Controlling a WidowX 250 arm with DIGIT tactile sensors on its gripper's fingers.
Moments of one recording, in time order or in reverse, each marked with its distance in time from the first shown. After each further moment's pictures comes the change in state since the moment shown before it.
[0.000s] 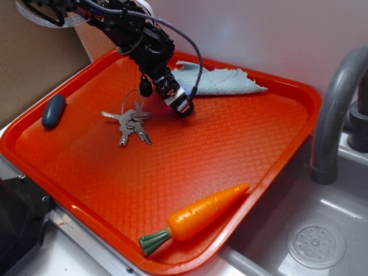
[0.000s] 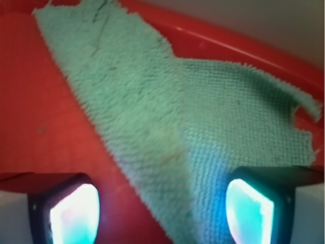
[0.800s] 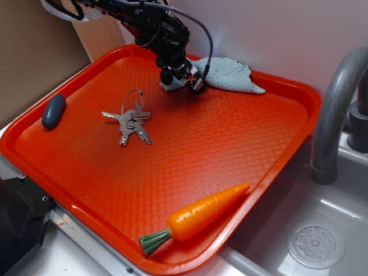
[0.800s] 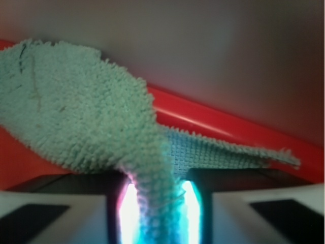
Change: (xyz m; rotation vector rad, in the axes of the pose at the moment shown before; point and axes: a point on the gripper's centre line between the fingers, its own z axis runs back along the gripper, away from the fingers) arm 0.022 0.014 -0.011 0.083 -0.057 0.054
